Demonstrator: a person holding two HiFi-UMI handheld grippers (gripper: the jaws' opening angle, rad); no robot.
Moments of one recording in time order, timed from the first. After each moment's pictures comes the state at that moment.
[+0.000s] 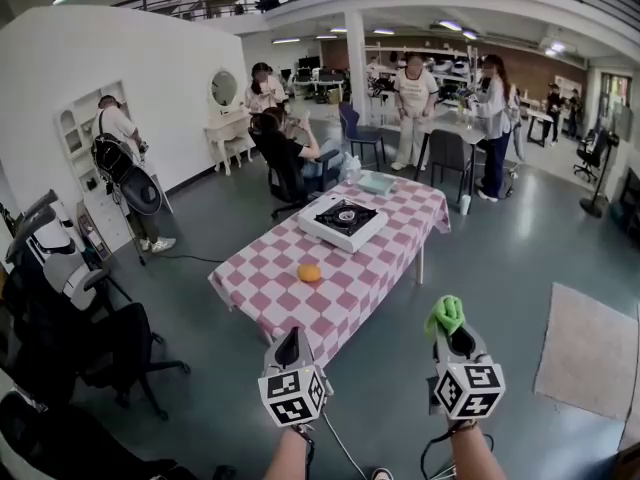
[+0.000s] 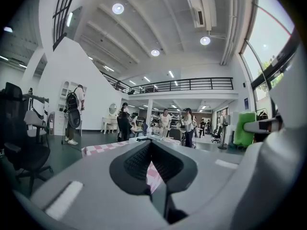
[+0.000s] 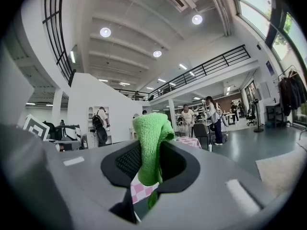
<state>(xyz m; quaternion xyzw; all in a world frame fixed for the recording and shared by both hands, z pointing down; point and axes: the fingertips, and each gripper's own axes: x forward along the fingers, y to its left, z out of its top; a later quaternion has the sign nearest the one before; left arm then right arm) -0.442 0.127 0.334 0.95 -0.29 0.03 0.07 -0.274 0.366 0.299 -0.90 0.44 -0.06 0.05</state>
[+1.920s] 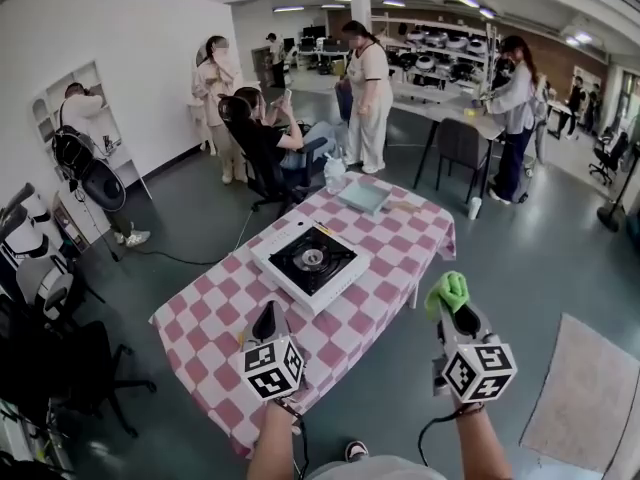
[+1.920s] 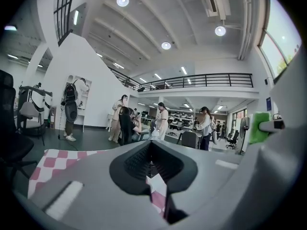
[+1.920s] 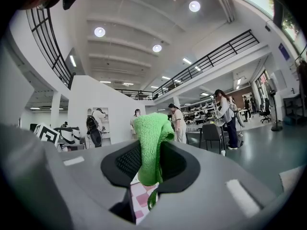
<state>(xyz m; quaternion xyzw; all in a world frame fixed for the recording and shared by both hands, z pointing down) -0.080 -0.080 0.358 0.93 -0.35 0.03 0.10 0.121 0.192 0.305 -0.87 0.49 -0.07 0.05</state>
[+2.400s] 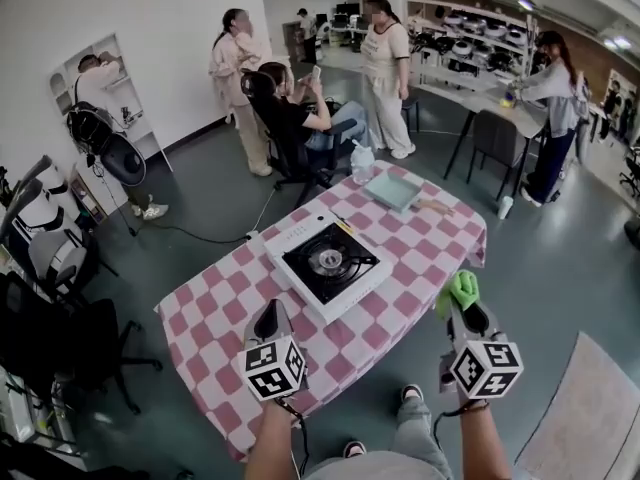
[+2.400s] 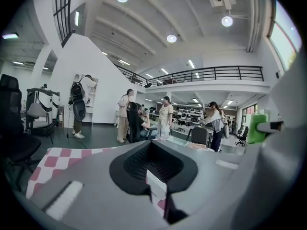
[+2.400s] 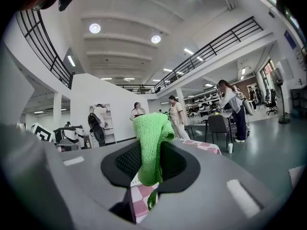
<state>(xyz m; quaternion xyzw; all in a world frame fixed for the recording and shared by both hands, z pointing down) -0.055 -0.139 0.384 0.91 -0.40 0.06 0.11 0.194 0.114 0.339 -0.85 0.51 -0.11 0.05</state>
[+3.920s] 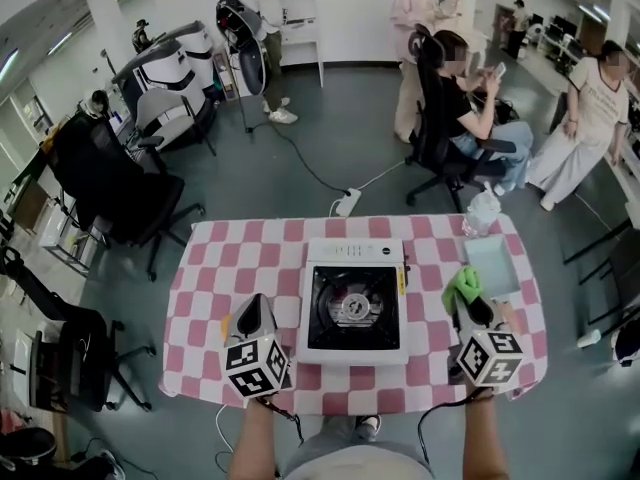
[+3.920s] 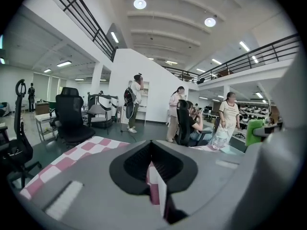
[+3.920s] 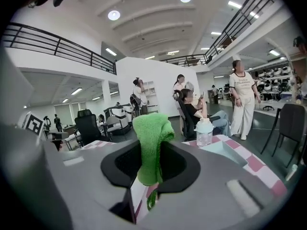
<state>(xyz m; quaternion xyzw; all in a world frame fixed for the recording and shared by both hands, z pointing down) -0.021 -0.226 0.422 0.70 -0.70 0.07 0.15 0.376 -0.229 0.413 -0.61 0.77 -0.18 -0.07</state>
